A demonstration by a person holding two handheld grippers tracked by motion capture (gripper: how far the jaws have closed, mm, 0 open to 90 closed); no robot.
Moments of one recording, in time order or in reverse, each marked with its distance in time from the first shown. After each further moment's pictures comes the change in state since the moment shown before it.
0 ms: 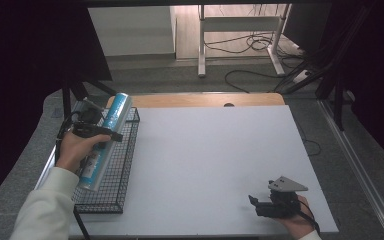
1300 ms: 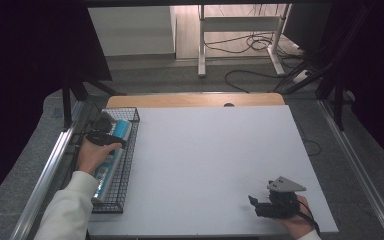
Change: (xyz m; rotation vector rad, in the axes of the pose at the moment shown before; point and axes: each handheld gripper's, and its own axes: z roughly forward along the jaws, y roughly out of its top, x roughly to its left) left arm -0.004 0.001 0.057 0.007 0.237 -0.021; right arm 0.000 -0.001 0.002 0.012 -0.011 -0.020
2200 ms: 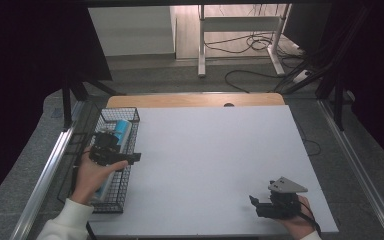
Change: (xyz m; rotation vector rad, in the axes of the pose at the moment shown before) left arm -0.055 -0.063 -0.047 -0.213 -0.269 0.217; right arm 0.000 0.000 -0.004 -0.010 -0.013 0.000
